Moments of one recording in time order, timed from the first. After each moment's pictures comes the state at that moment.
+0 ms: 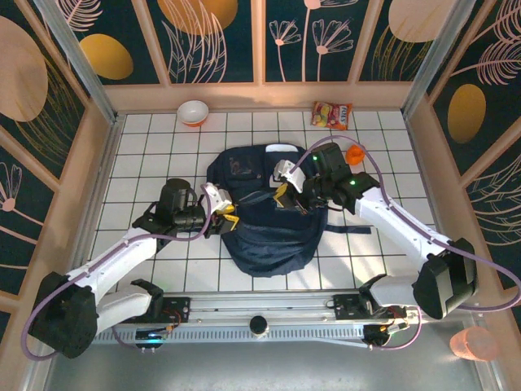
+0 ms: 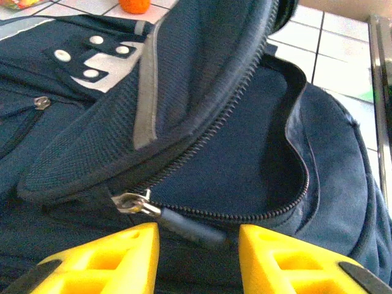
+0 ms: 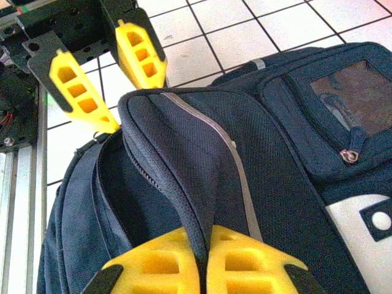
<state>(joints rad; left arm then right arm) -0.45 1.09 0.56 -0.07 0.69 0.29 0.56 1.30 1.03 -0.52 -0.65 -0.45</state>
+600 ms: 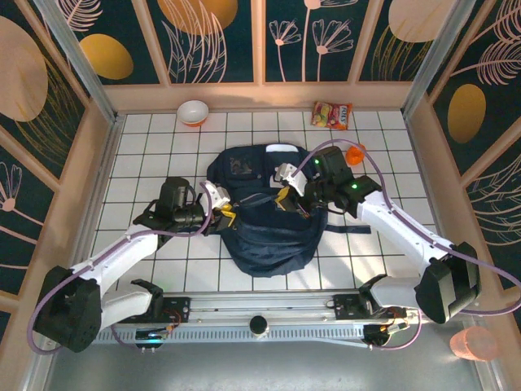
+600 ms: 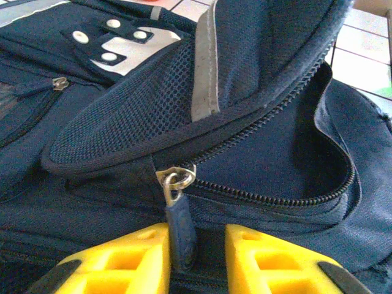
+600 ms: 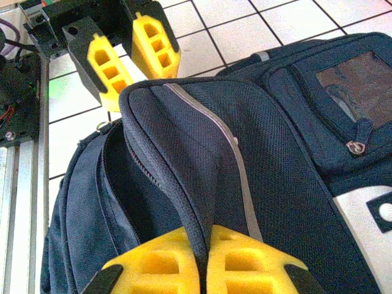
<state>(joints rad) -0.42 1.14 0.56 -0.07 0.69 0.31 0.56 1.27 0.99 -0.51 -0.65 -0.46</state>
